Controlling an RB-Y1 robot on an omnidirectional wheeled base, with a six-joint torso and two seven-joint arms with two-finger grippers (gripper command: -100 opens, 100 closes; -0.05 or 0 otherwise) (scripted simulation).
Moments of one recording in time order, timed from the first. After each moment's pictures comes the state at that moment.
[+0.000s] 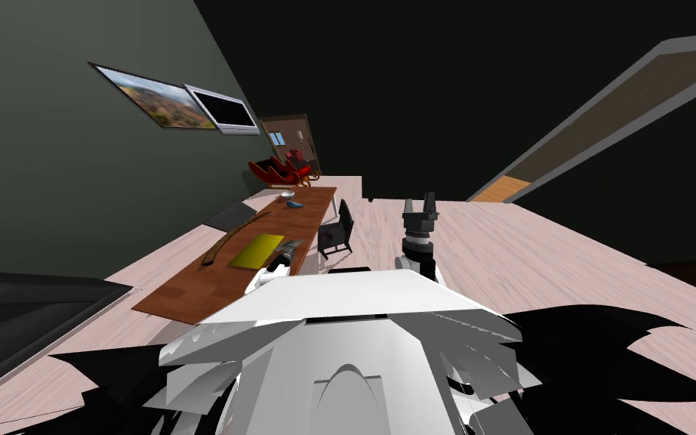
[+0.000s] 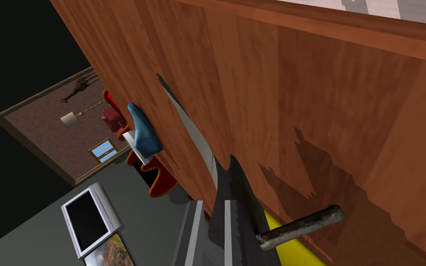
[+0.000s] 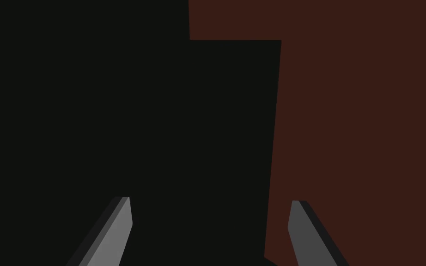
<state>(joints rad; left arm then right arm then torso) 0.33 0.36 0.06 -1.56 0.03 0.34 0.00 0.53 -0.04 0.00 -2.24 0.01 -0.62 -0.08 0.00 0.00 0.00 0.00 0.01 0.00</state>
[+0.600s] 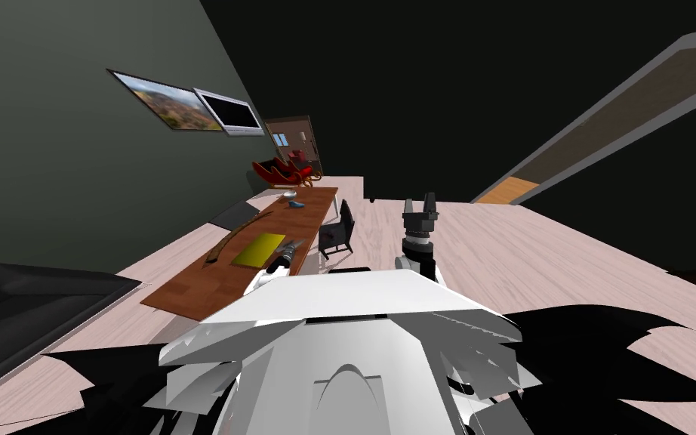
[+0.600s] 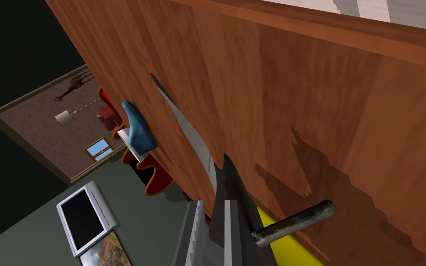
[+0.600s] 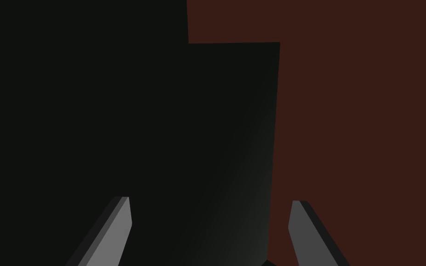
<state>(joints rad) 0.35 0.37 0.05 -1.58 0.04 0.34 0.00 0.53 -0.04 0.00 -2.24 0.01 -0.62 -0.08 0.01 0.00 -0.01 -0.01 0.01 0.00</state>
